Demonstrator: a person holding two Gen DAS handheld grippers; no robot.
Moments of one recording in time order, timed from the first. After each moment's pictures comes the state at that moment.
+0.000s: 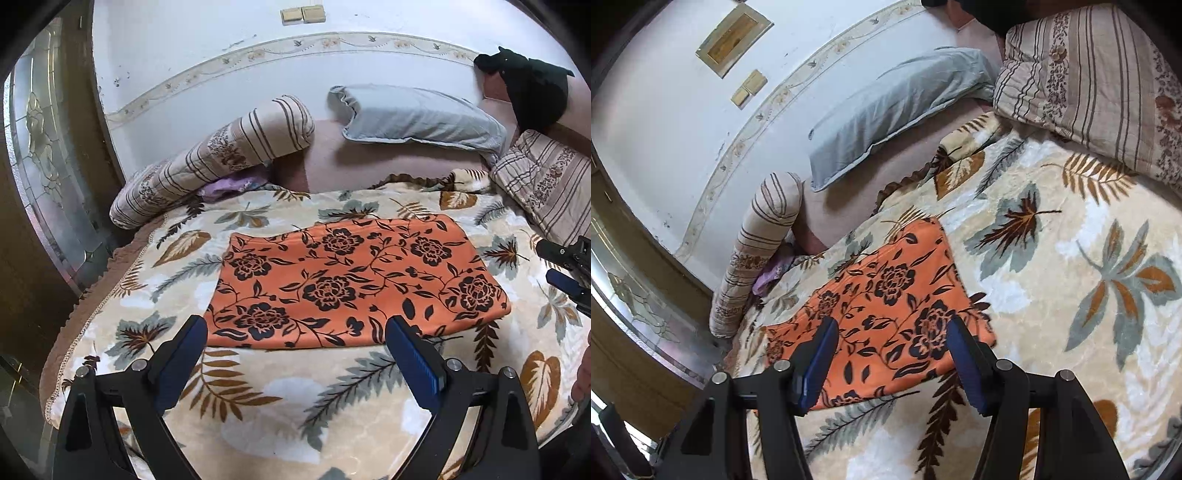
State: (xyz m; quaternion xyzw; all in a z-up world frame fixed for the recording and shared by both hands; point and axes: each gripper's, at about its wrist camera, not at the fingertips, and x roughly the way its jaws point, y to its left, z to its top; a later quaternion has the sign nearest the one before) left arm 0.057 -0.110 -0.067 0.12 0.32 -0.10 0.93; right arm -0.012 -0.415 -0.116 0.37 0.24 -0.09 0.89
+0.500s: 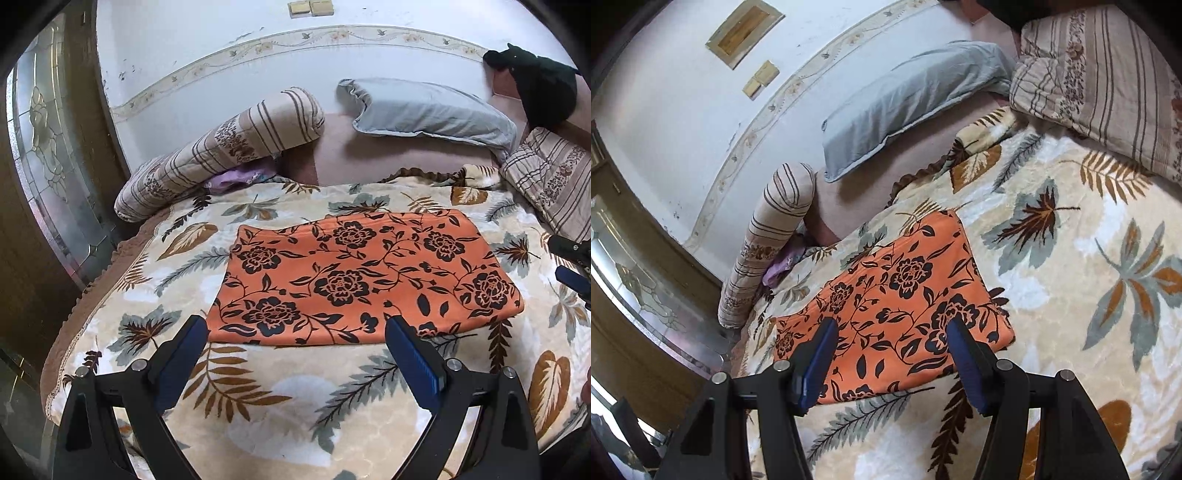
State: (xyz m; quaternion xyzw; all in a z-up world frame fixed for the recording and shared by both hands) left arm 0.068 -0.102 -0.078 0.12 0.33 -0.08 0.93; right arm -0.005 -0.411 -0.118 0.37 0.25 -0.07 0.89
